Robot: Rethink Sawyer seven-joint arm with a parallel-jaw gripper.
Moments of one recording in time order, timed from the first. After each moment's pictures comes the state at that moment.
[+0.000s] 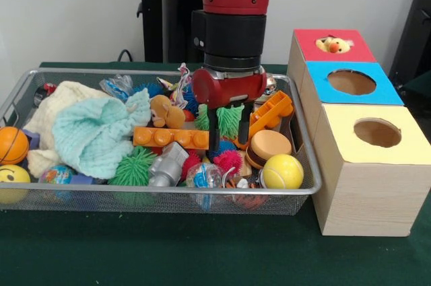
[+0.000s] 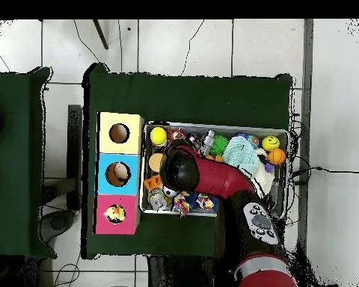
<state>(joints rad) -0.29 -0.57 0.07 1.72 0.00 0.12 0.84</state>
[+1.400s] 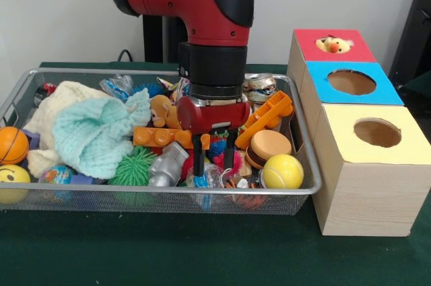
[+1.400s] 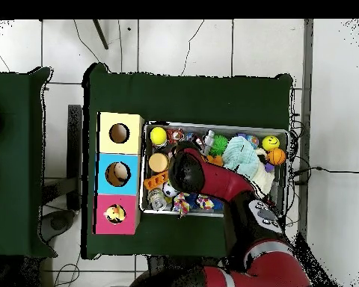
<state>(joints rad) -0.36 -0.46 0.10 1.72 -0.01 -0.06 0.84</state>
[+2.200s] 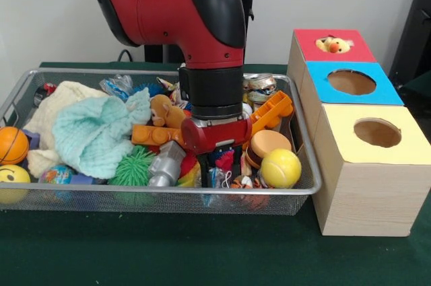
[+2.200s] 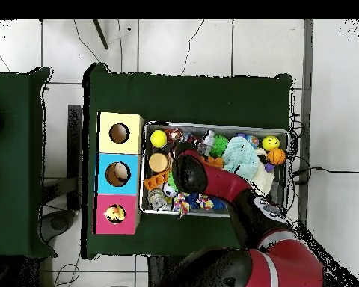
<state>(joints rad) -0.47 -0.37 0.23 1.72 -0.08 -0.14 0.84</state>
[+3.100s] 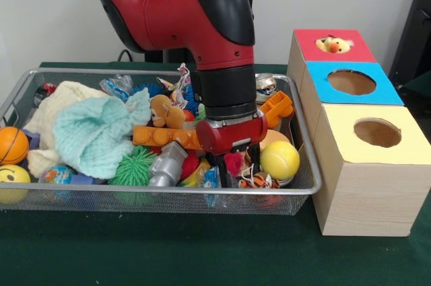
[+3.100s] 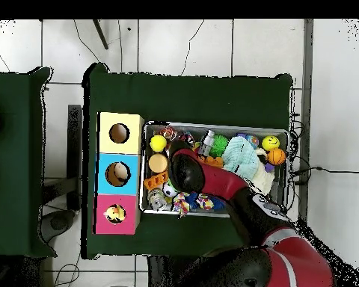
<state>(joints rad) -0.52 -0.37 0.33 1.74 -0.11 -0.14 0.84</state>
